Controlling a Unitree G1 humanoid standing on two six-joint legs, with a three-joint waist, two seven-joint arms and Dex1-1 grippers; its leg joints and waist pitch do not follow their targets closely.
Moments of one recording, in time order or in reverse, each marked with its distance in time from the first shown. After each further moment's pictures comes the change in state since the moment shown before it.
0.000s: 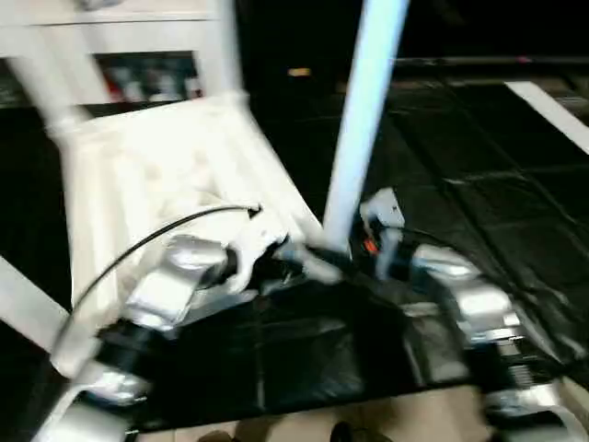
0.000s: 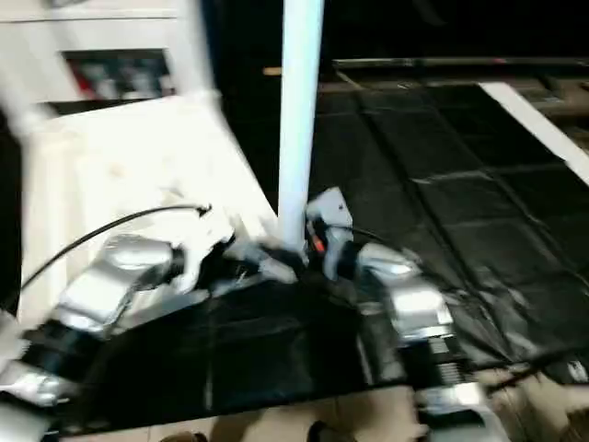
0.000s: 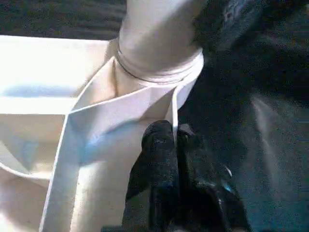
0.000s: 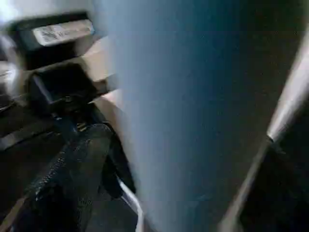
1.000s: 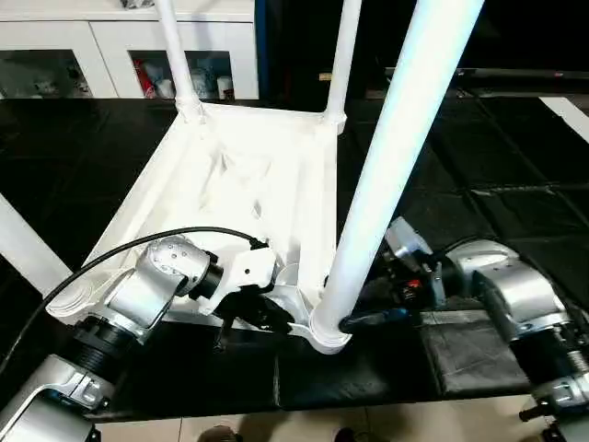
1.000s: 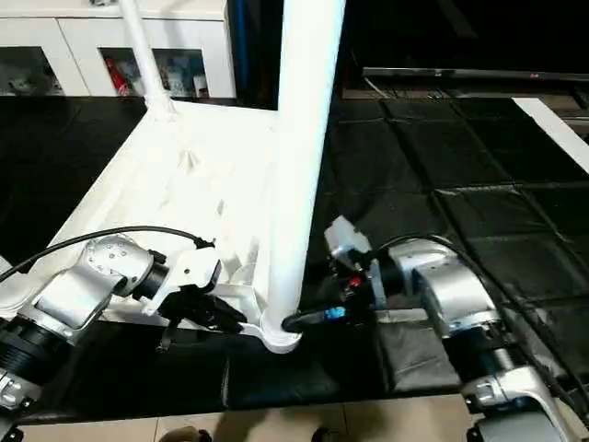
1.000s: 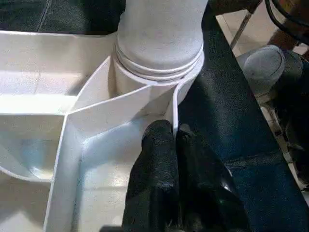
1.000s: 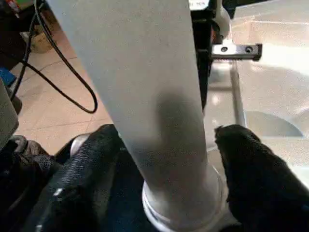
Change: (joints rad) left arm -0.007 0.134 -0.123 -0.010 -0.014 -0.199 -0.309; right arm -0.041 -0.188 0.131 0.003 0.083 0.053 0.522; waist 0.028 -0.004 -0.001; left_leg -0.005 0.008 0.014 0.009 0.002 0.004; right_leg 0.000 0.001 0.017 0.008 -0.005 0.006
